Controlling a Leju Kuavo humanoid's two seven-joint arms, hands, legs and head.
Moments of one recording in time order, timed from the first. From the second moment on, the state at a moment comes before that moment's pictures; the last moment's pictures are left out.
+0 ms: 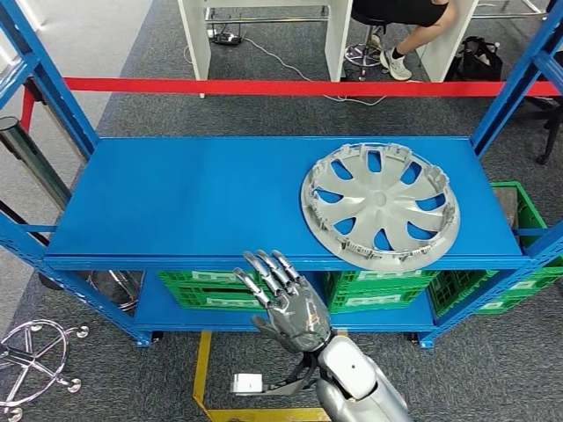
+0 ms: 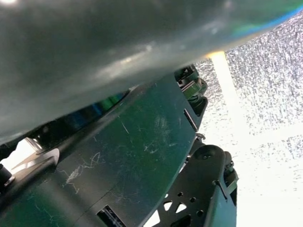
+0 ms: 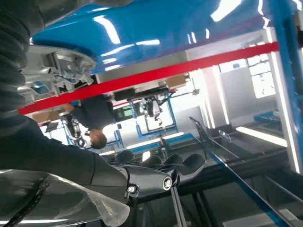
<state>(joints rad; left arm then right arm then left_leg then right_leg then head) -0.05 -0.22 0.92 -0.21 -1.07 -0.17 -0.49 -0.05 0.11 0.44 -1.35 1.42 -0.69 -0.39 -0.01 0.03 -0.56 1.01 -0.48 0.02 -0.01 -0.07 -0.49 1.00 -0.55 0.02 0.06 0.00</state>
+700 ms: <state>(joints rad) -0.06 -0.22 0.92 -0.21 -1.10 -0.16 -0.47 -0.19 0.10 0.43 -1.15 1.46 -0.69 -0.19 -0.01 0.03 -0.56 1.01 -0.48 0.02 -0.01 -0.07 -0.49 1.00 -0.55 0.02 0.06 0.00</state>
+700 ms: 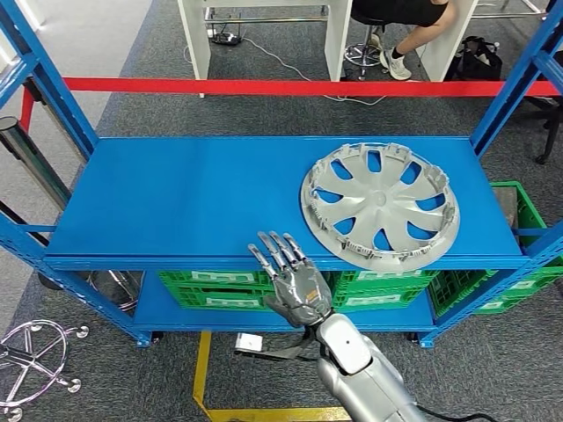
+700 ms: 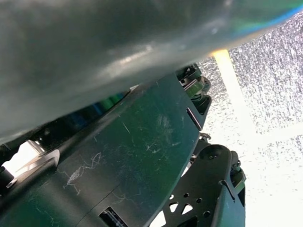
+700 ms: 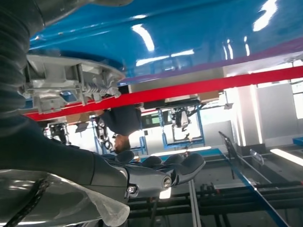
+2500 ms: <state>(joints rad) -0.06 -0.22 0.92 -0.21 -1.13 -0.15 -0.46 -0.27 -0.04 0.24 -1.03 1.42 -0.69 -0.11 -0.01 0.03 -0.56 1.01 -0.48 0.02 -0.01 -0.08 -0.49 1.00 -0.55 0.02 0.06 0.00</state>
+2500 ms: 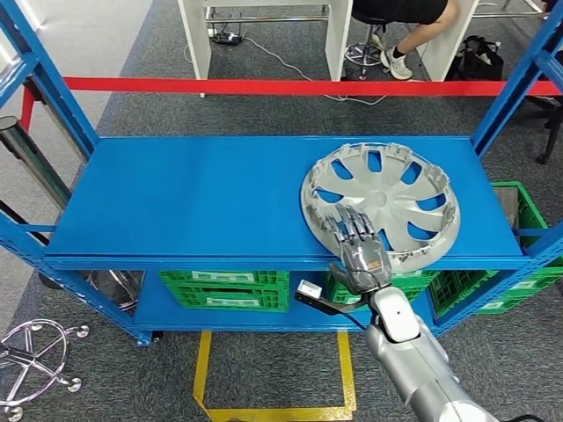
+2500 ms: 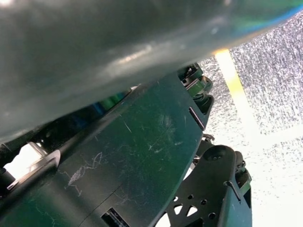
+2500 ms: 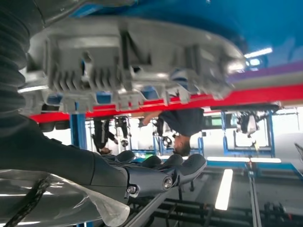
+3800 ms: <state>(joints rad) -0.06 -0.23 0.95 -0.21 -1.11 -0.14 -0.47 -0.26 -0.22 0.37 -1.21 1.40 -0.43 0.02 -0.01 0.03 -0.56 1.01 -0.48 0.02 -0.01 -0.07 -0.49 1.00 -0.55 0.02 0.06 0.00</state>
